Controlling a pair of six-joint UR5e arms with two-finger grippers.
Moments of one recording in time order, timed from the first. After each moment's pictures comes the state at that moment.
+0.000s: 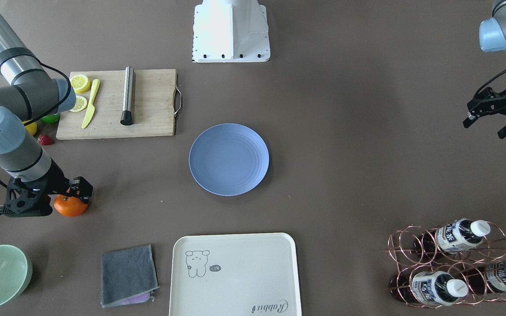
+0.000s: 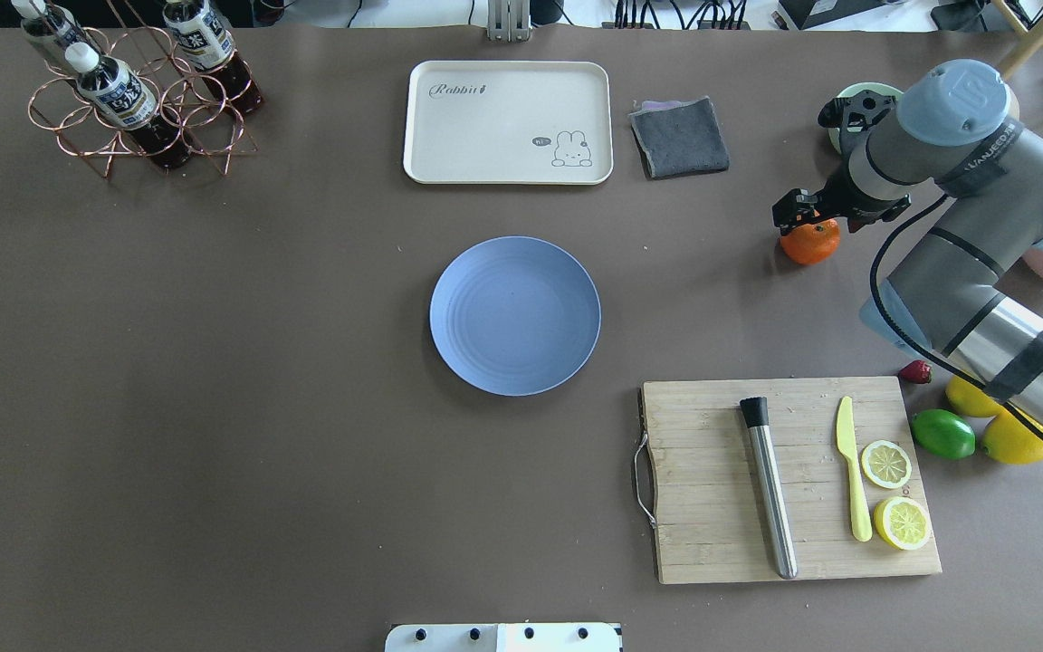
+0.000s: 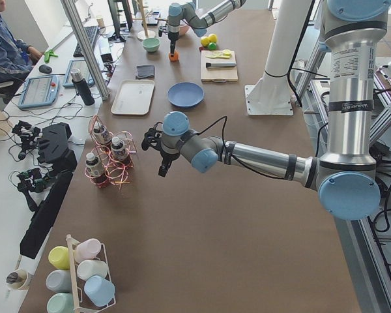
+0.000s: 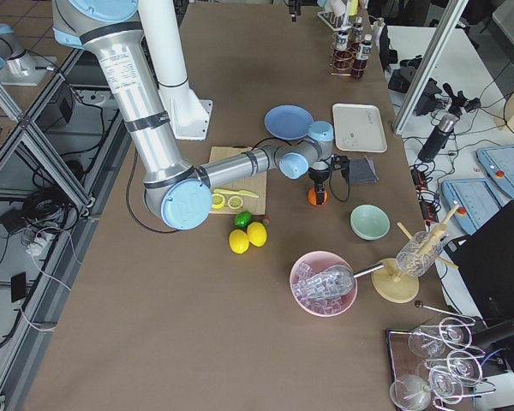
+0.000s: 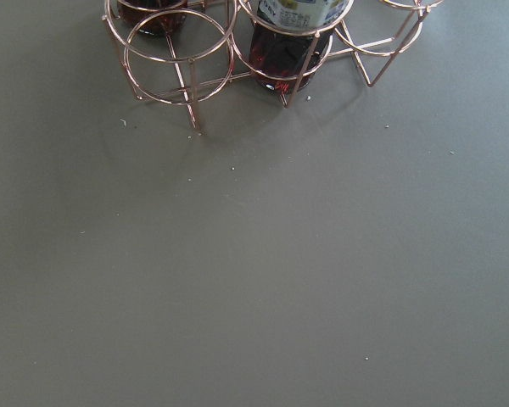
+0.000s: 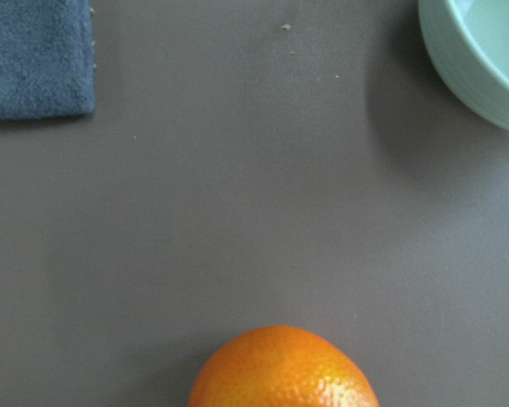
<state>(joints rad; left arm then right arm) -1.24 -1.53 -1.78 -2.10 -2.33 -0.43 0.91 -1.19 1.43 -1.21 2.02 0.83</state>
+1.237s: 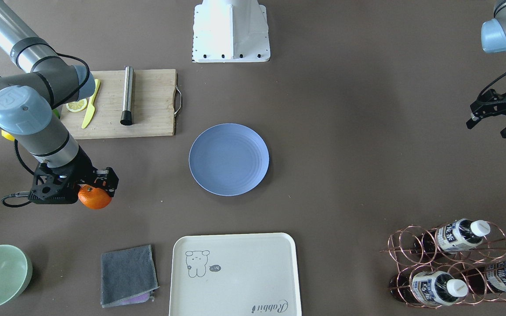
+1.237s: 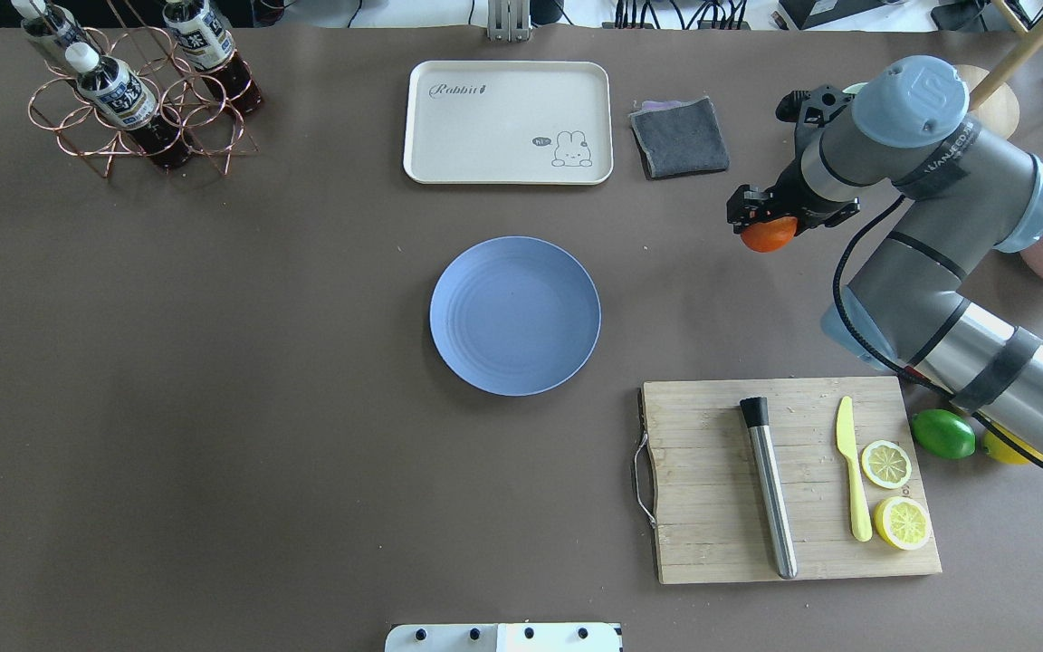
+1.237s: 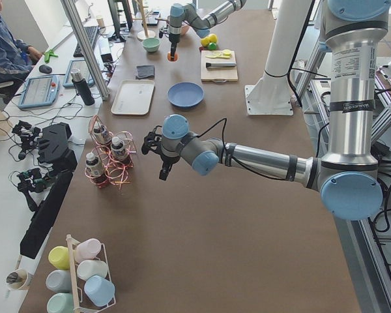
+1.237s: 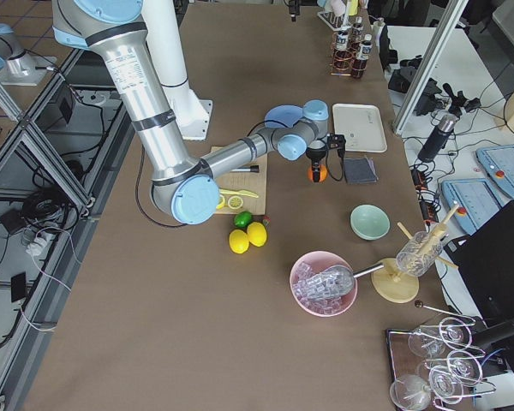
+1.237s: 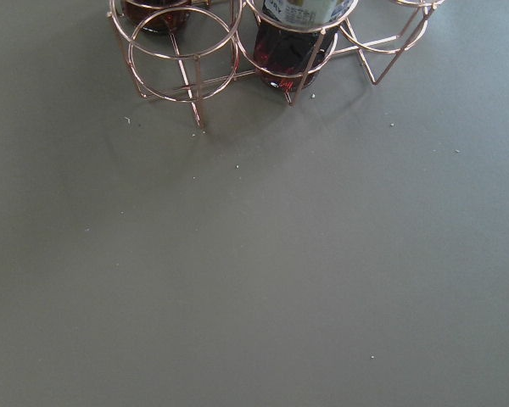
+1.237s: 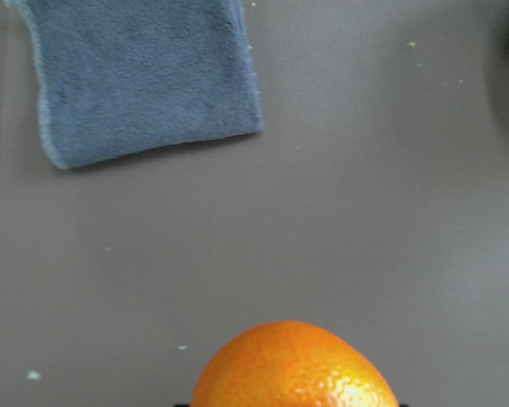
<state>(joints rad) -1.26 -1.52 -1.76 -2.07 -2.33 -0.45 0.85 -1.12 1.54 -1.26 2.01 1.05</state>
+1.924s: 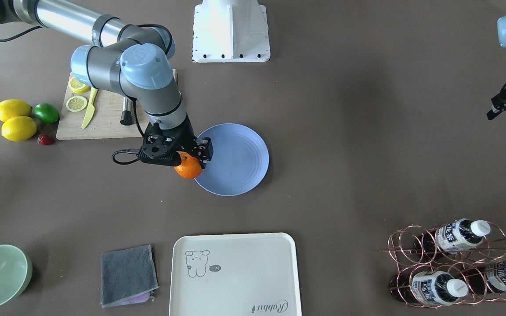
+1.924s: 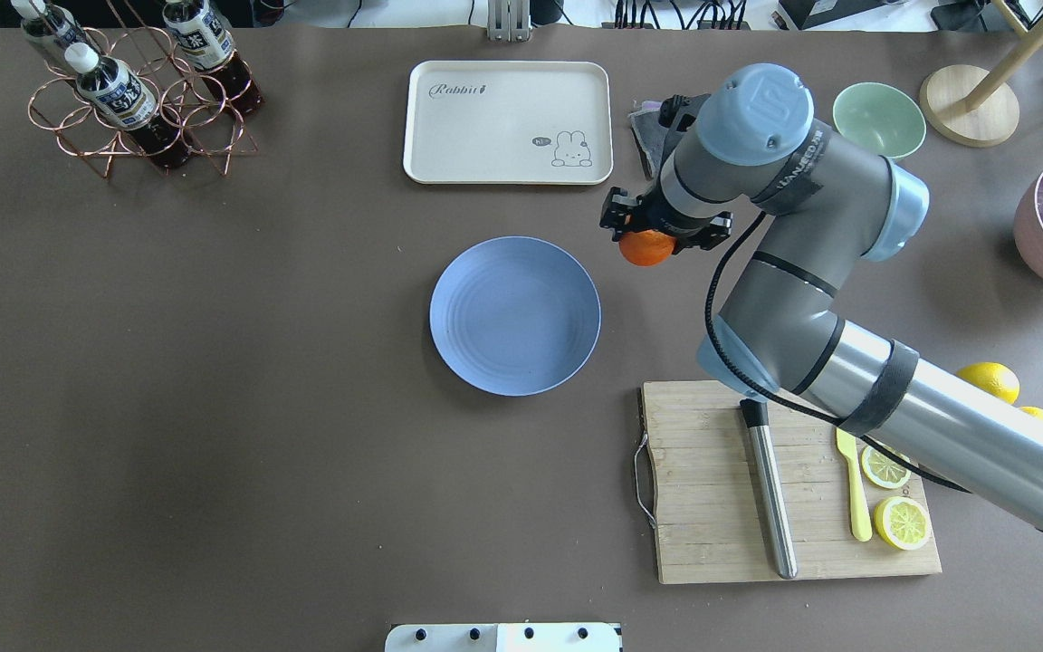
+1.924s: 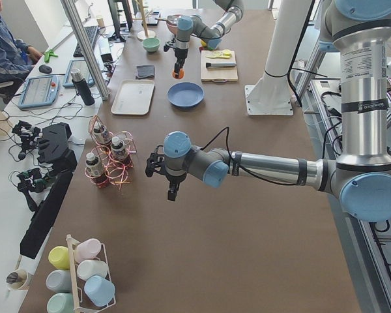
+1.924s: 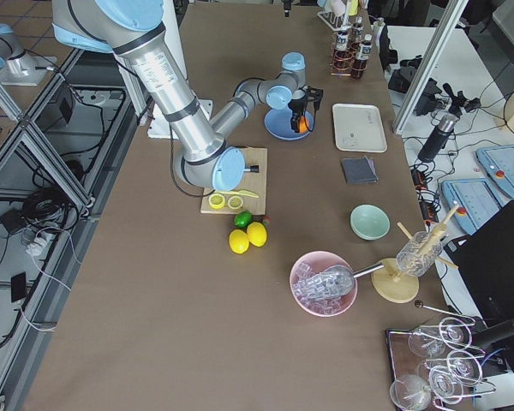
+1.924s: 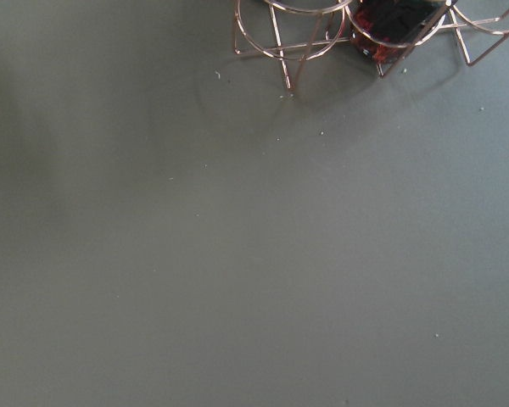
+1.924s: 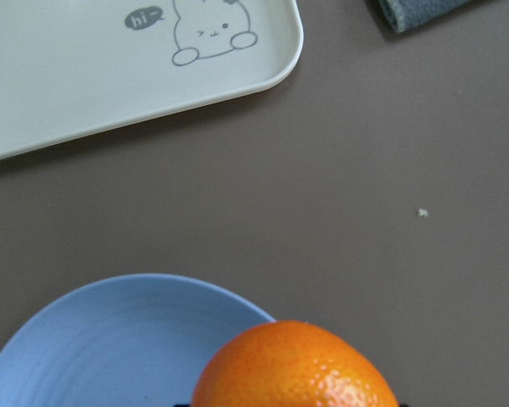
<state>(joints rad) -1.33 -1.44 -1.75 -1.94 -2.37 -0.34 0.61 -0.86 1.55 -1.41 1.85 1.40</state>
